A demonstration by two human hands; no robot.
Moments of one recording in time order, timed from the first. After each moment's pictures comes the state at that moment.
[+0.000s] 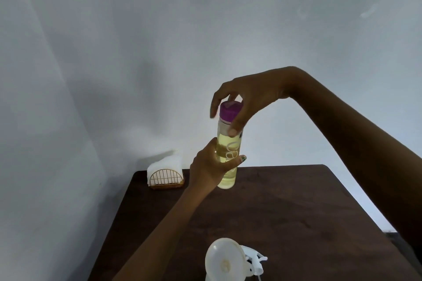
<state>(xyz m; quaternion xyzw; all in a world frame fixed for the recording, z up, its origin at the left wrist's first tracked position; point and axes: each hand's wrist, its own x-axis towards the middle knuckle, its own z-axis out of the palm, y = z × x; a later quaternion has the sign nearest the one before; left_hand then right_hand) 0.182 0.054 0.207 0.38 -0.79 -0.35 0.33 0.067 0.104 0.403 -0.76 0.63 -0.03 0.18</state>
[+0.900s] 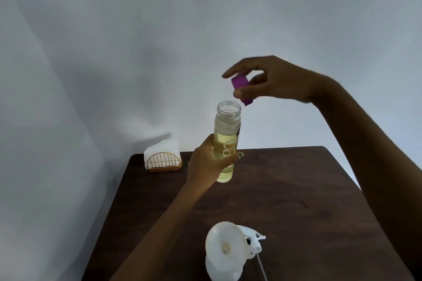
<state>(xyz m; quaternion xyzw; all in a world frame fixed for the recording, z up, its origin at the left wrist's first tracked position) 0.187 0.046 0.166 0.37 -0.78 -0.40 0.32 0.027 0.112 0.355 -0.70 0.61 -0.31 0.20</state>
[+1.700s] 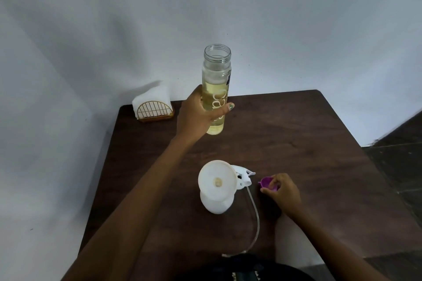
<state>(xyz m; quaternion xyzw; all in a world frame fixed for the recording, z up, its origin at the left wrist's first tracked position) 0.195 0.058 0.149 0.37 -0.76 -0.44 0.32 0.041 0.281 -0.045 -0.31 0.88 -0.31 0.21</state>
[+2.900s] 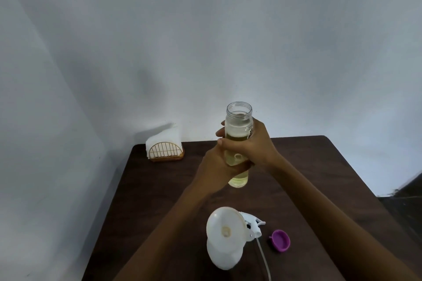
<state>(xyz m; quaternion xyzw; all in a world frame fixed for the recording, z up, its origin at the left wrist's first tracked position) 0.194 0.080 0.160 0.31 -0.78 -0.48 0.27 0.080 0.130 0.203 -0.50 0.58 -0.58 0.27</state>
